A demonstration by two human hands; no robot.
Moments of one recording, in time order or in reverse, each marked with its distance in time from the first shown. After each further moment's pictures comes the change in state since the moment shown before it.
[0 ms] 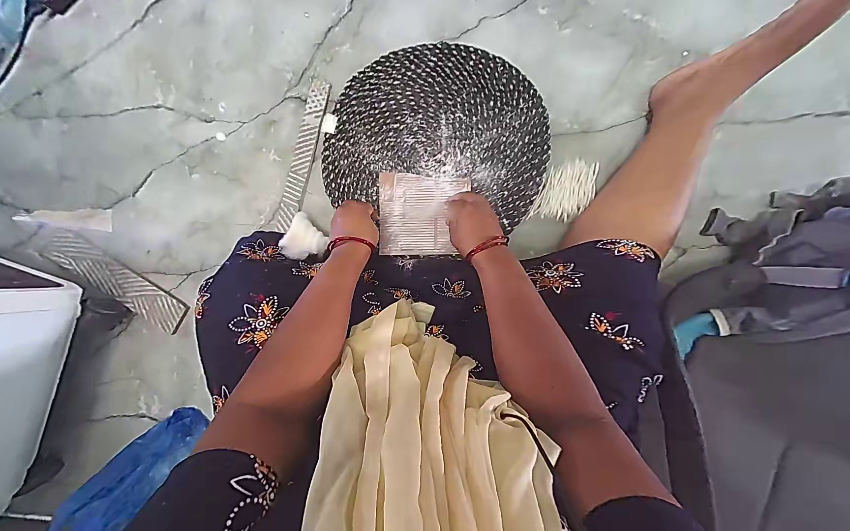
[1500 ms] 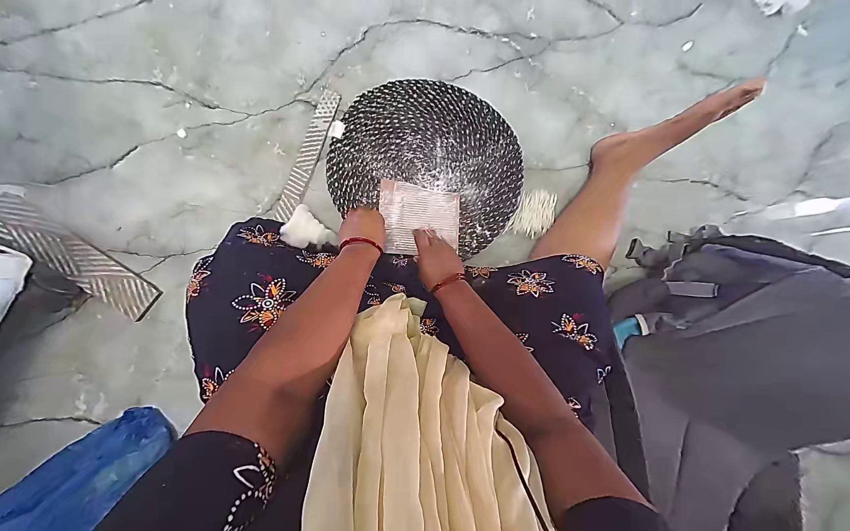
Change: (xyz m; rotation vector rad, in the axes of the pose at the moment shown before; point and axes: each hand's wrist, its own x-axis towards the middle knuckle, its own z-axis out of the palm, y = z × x) left_hand -0.013 0.000 0.011 0.062 -0.035 0.077; right_hand -0.046 -0.045 0.040 -0.171 -0.030 -0.016
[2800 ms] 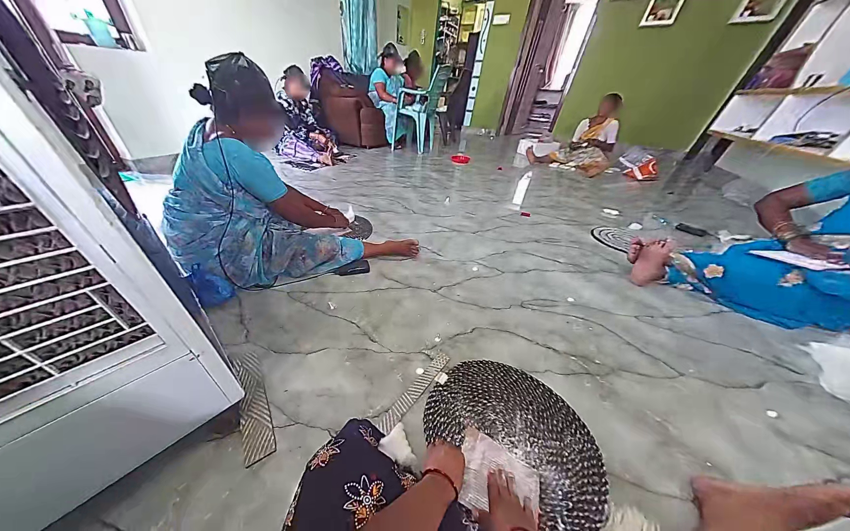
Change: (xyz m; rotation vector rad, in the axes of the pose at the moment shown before) left_hand -0.004 -0.007 -0.012 -0.134 -0.029 0.065; right_hand 0.023 -0.016 -0.026 -0.194 -0.156 0.041
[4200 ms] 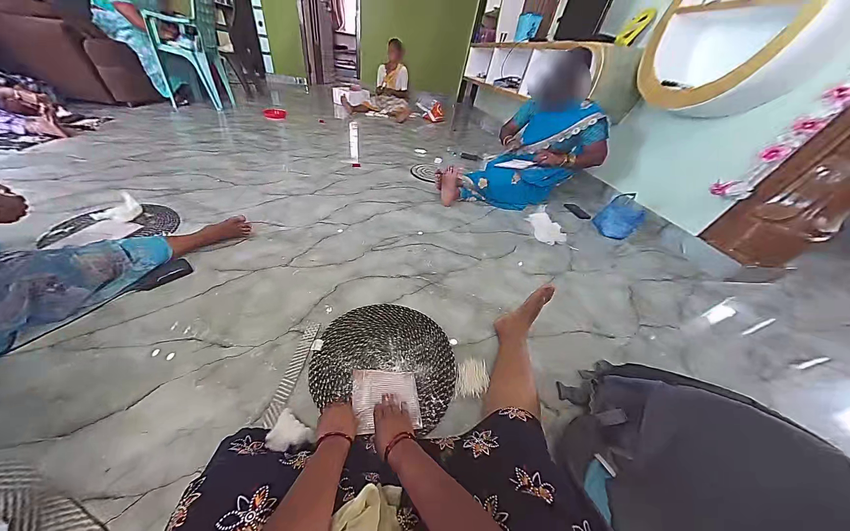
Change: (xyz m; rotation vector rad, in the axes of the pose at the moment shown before) left_hand 0.000 0.000 0.014 0.140 0.031 -0.075; right_hand -0.006 -0.015 0.009 0.158 0.036 0.033
